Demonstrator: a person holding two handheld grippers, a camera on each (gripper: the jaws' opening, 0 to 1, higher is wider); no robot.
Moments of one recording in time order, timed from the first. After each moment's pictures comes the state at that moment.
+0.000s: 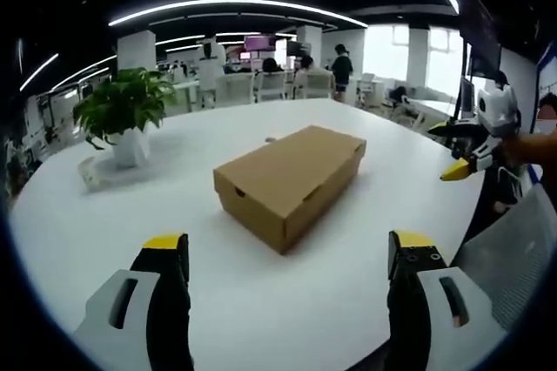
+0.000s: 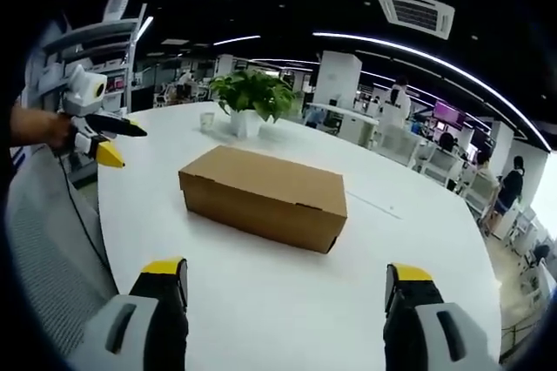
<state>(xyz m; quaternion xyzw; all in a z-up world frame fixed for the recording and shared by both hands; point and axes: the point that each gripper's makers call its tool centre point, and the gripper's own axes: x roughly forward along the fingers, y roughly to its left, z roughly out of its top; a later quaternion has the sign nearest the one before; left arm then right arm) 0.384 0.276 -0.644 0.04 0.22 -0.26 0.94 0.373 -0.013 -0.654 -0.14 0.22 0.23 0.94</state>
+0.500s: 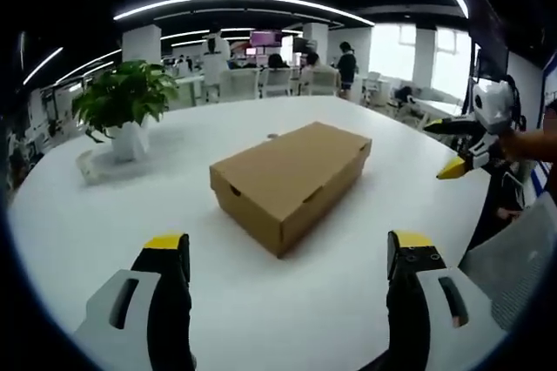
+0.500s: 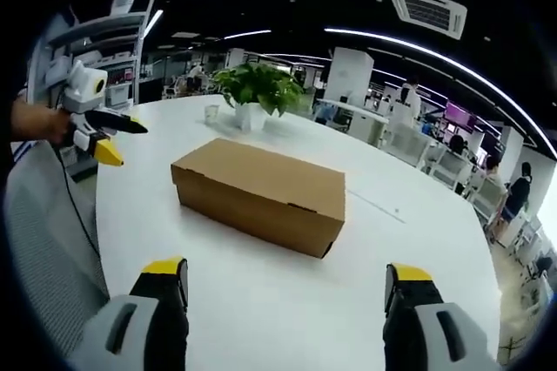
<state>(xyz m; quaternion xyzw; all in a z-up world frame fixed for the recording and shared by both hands) 0.396 0.267 -0.655 0.04 0.23 -0.25 0.94 0.401 -0.018 -0.663 -0.16 0.24 0.26 0.92</state>
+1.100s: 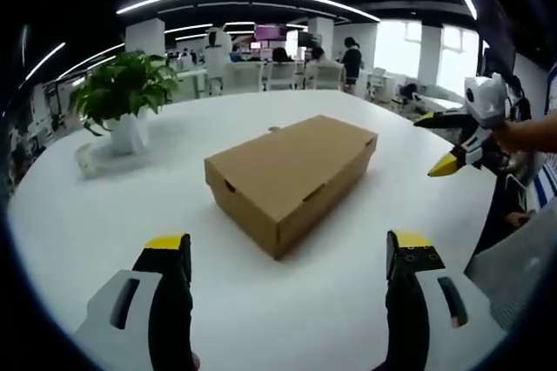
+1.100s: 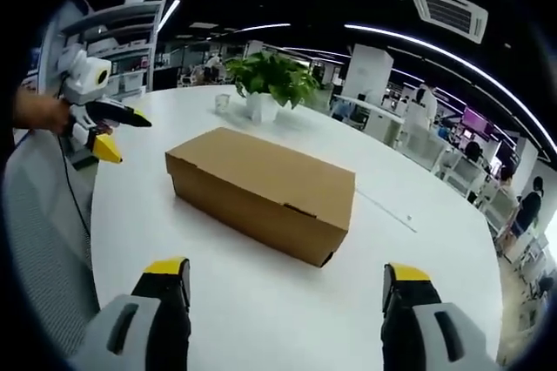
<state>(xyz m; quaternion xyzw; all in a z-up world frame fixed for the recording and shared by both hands) 0.407 0.256 -0.670 0.03 0.24 -0.24 0.94 0.433 -0.015 -0.677 -0.18 0.25 0.30 0.91</state>
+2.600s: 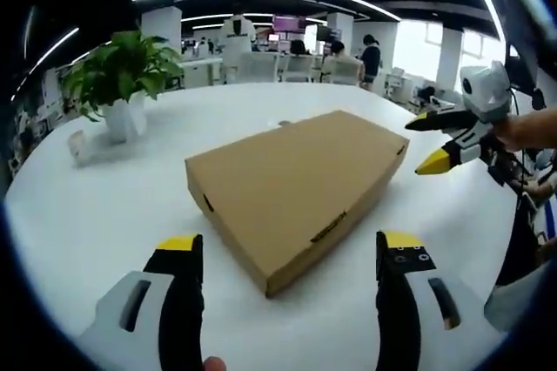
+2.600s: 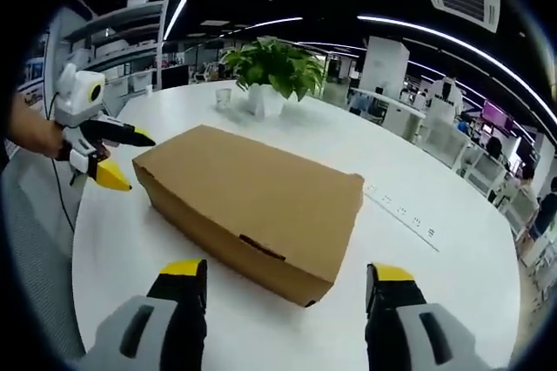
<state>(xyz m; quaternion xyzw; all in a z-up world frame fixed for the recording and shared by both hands) 0.467 0.222 -0.701 0.02 0.27 -0.20 0.94 0.515 0.002 -0.700 -0.17 0.27 0.34 0.88</state>
